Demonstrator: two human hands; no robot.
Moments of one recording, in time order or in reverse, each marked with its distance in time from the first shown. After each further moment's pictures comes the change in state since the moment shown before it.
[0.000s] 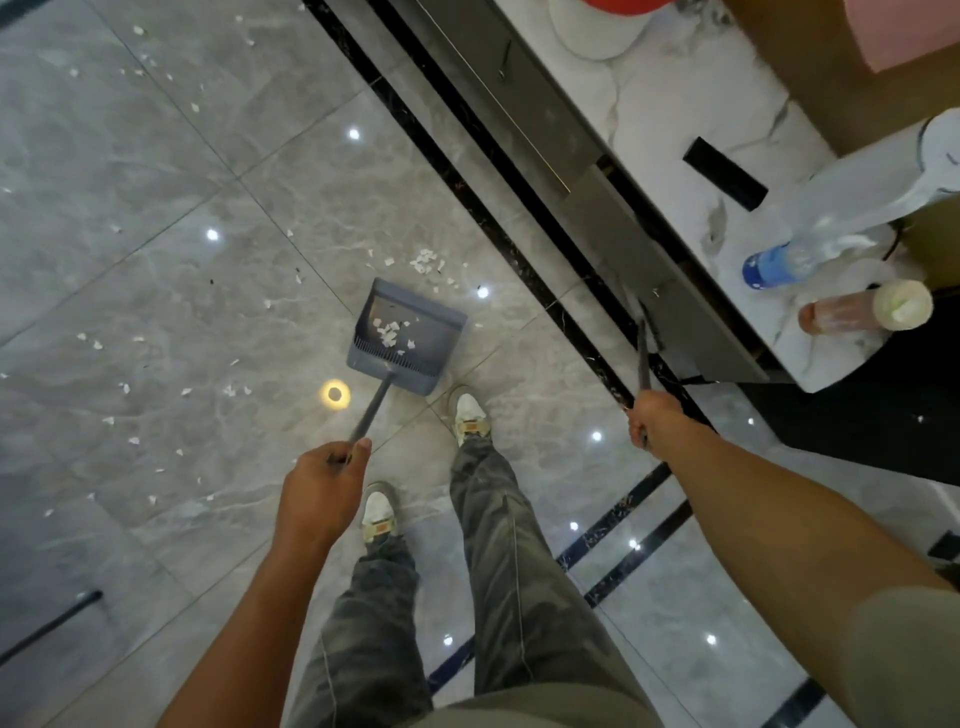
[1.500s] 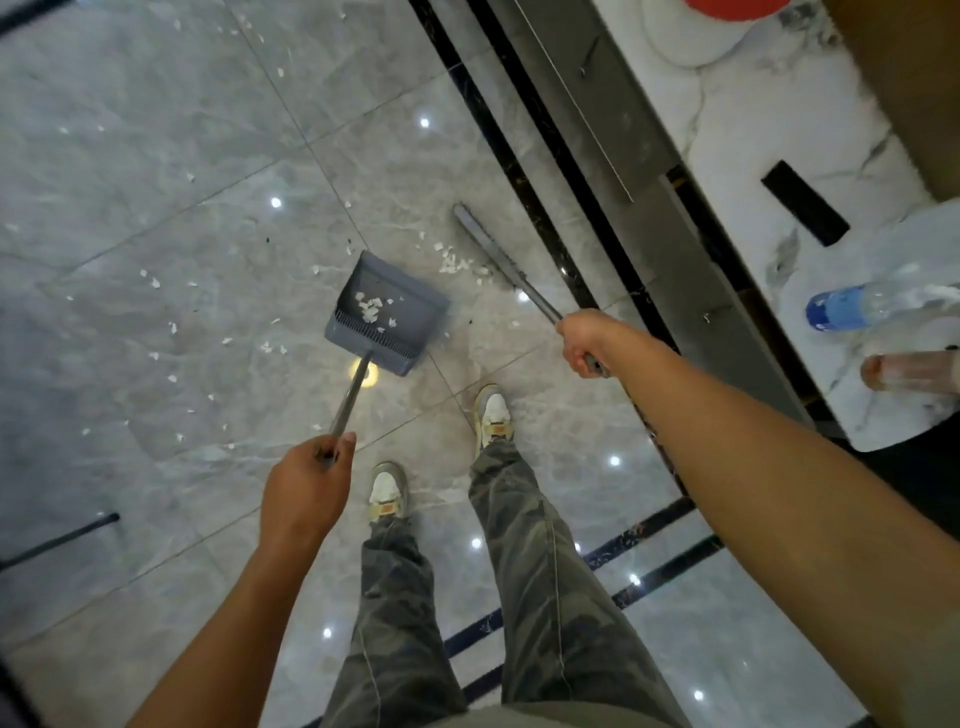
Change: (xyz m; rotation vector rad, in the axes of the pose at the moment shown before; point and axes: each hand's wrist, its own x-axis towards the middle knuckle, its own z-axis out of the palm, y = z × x) left_hand -0.020 -0.043 0.009 0.098 0.201 -0.043; right_hand -0.076 -0.120 0.101 -0.476 -0.304 -0.239
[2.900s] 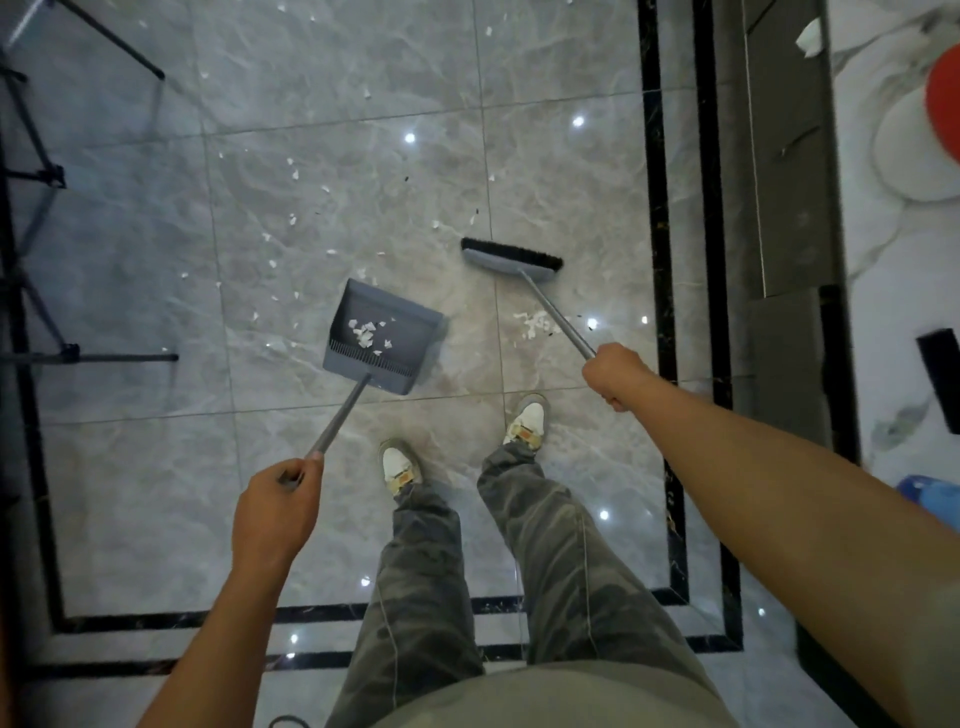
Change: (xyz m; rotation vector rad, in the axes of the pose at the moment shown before) left_hand -0.074 -0.086 -0.013 -0.316 0.266 -0.437; right_hand -0.004 -0.056 0.083 -0.863 0.101 -0.341
